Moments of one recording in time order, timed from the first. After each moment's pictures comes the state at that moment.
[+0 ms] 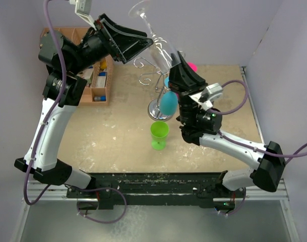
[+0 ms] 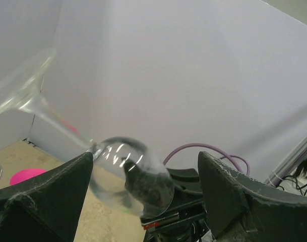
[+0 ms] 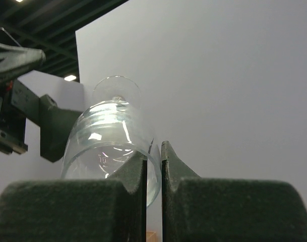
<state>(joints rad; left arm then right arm) -0.46 1.46 2.07 -0.12 0.63 -0.81 0.94 1.35 1.12 1.39 0.34 -0.35</state>
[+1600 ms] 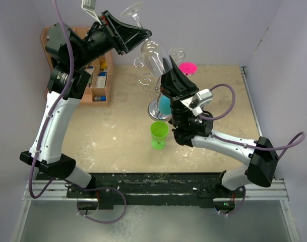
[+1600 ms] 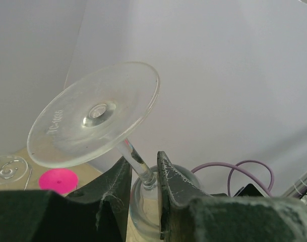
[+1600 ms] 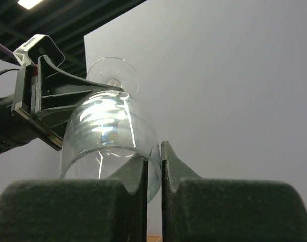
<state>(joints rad) -0.45 1.54 2.14 -0.16 0.62 -0.72 1.02 1.44 1.13 1.49 0.33 -0.43</state>
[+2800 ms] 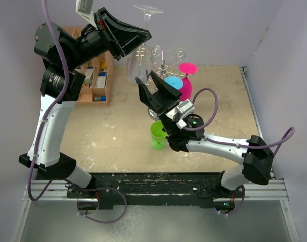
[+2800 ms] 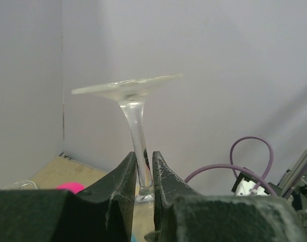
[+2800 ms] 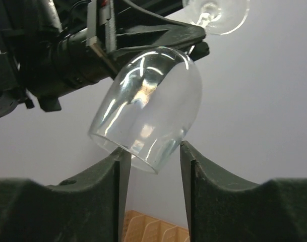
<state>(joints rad) -0.46 1.53 2.25 -0.20 0.70 -0.57 1.10 1.49 1.11 1.47 0.14 -0.43</state>
